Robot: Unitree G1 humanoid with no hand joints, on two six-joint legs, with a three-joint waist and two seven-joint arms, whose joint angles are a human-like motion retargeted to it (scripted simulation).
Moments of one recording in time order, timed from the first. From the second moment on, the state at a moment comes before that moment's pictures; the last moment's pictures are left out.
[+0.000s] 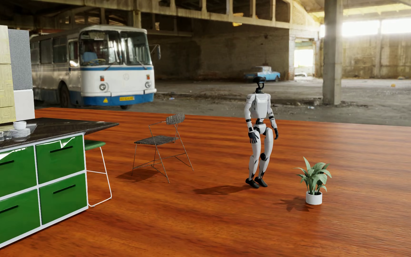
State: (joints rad) body 0.05 0.08 0.05 -0.05 0.11 -0.04 0.00 0.00 -0.03 0.25 0.26 0.11 0.14 -0.04 -0.13 0.33 -0.28 0.00 0.00 -0.59 0.65 0.95 1.06 0.00 0.00 0.00 0.00 0.00 0.00
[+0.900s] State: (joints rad) body 0.06 0.08 0.07 -0.07 0.11 -0.07 0.00 0.00 -0.01 0.23 0.25 0.08 0.14 -0.05 -0.12 0.35 -0.28 0.00 0.00 -0.61 0.68 0.95 1.01 0.00 0.00 0.00 0.00 0.00 0.00
